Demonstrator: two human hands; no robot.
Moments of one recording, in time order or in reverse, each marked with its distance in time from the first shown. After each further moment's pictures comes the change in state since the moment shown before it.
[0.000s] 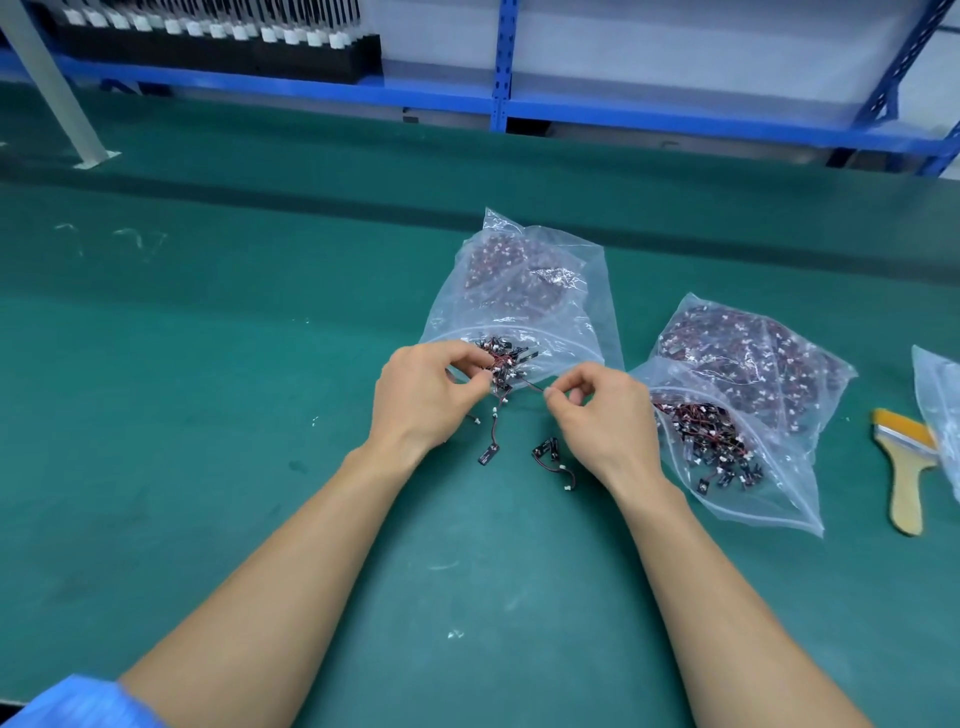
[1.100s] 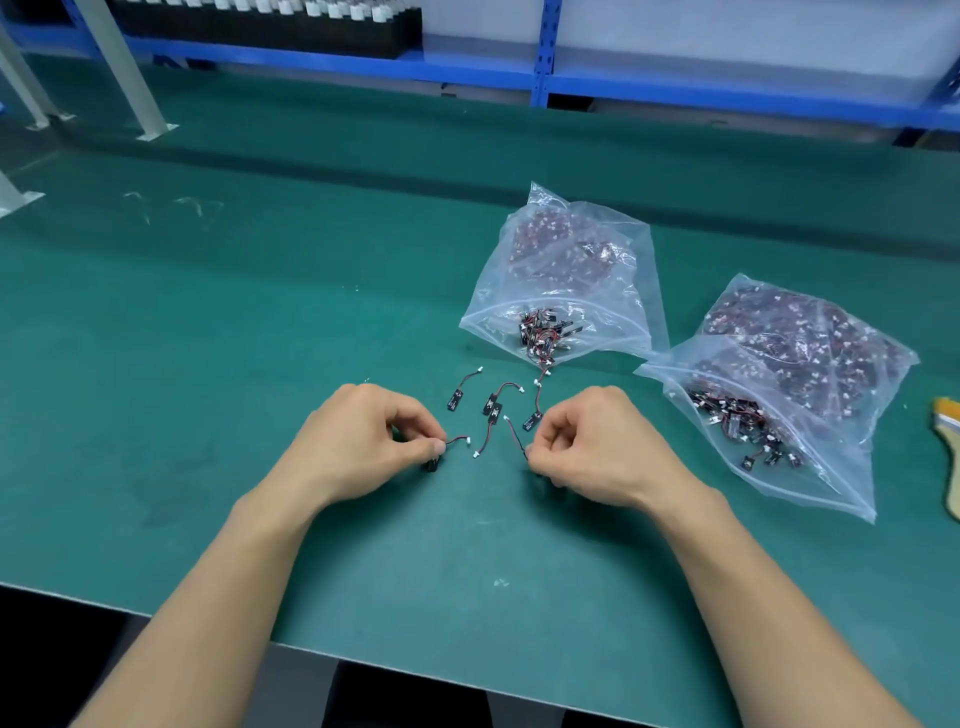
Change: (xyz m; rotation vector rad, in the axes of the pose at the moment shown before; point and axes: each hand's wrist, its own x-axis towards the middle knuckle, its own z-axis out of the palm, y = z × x) left_hand -0.075 -0.037 -0.097 0.154 -0.368 -0.083; right_hand -0.052 -0.034 -0.008 -0.117 -0.557 -0.275
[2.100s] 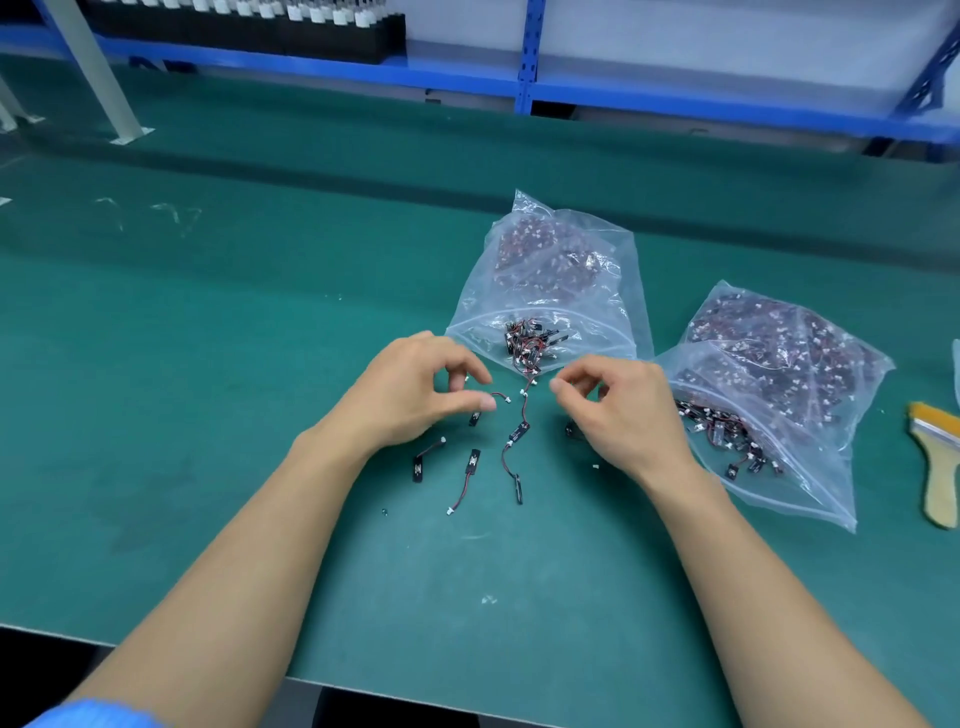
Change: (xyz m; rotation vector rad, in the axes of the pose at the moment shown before) left_hand 0.071 0.020 0.013 -0.035 0.083 0.374; right_hand 0.026 0.034 -0.011 0.053 0.480 -0.028
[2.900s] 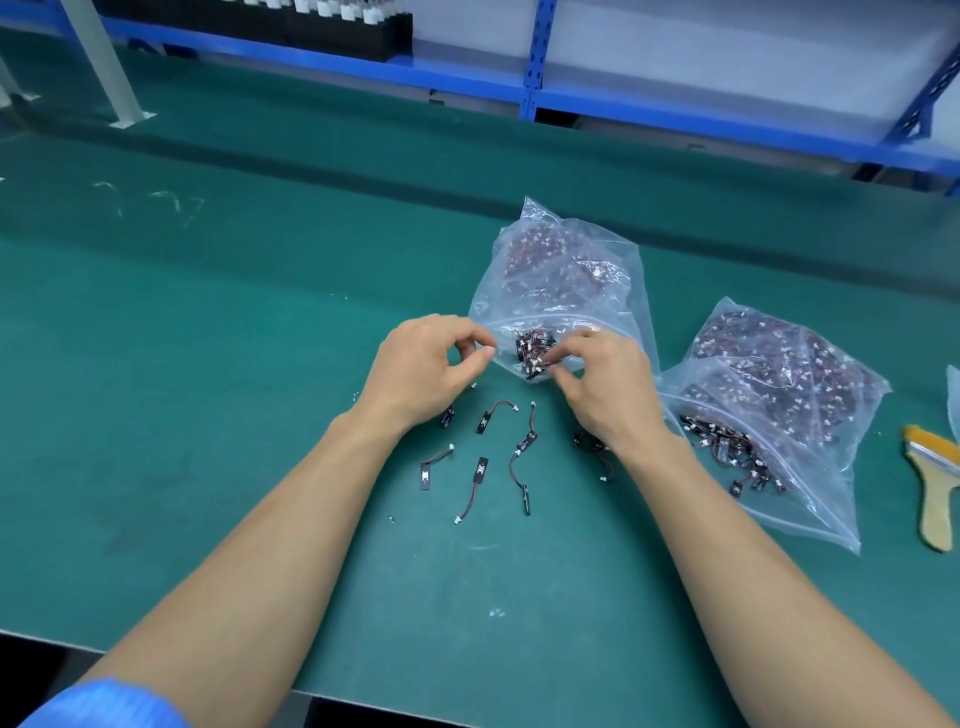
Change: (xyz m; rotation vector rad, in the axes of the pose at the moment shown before) left_hand 0.023 -0.017 0.015 0.068 0.289 -0.008; right_hand 0.044 -0.001 0.021 -0.267 -0.059 -0.055
